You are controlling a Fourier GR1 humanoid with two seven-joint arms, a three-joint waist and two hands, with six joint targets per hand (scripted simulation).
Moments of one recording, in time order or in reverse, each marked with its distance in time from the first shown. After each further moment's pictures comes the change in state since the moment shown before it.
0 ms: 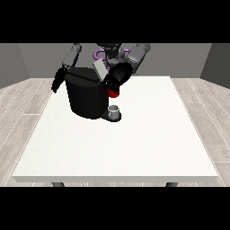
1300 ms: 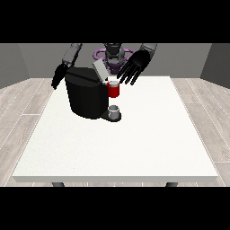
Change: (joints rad) left arm 0.120 -0.068 -0.026 0.001 -0.041 0.006 0.007; right arm 0.085 -0.032 -0.073 0.100 -0.043 0.018 -0.014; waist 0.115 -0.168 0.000
